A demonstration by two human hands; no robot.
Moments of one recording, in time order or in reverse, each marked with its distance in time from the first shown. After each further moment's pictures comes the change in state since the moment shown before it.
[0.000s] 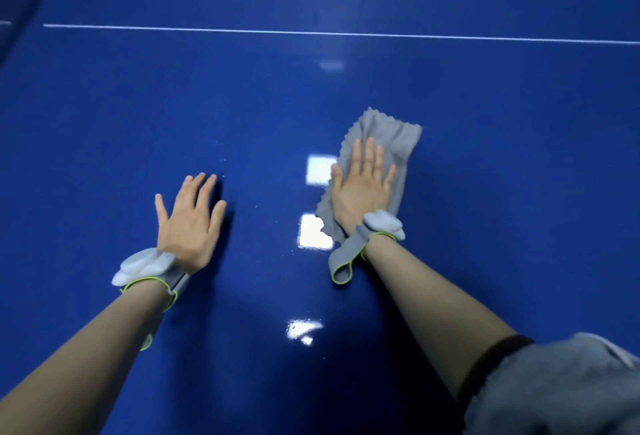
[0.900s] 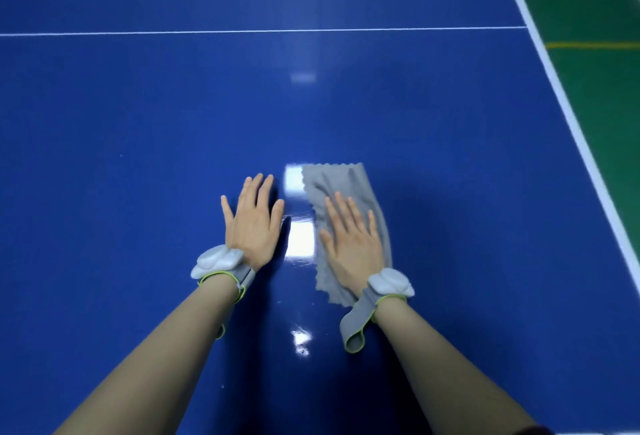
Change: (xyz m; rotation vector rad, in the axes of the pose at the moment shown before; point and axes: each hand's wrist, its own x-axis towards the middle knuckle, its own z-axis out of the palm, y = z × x) left_hand -0.108 0.258 0.065 -0.168 -0.009 0.129; right_hand -0.138 0.225 -0.044 -0.054 -0.061 -0.259
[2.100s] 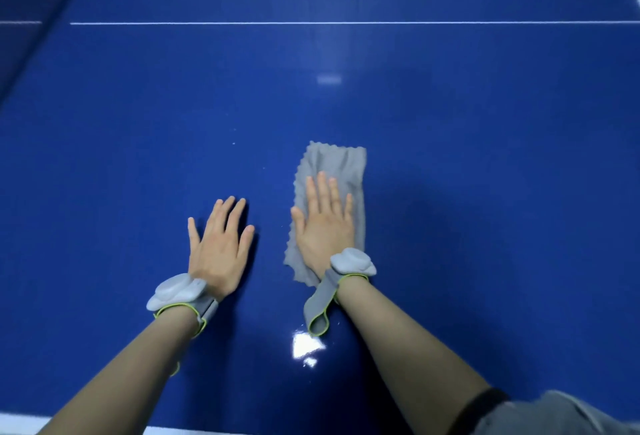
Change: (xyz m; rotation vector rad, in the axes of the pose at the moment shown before) left_hand -0.037 -0.240 -0.080 0.110 -0.032 -0.081; right_hand 0.062 -0.245 0.058 0.070 0.001 0.031
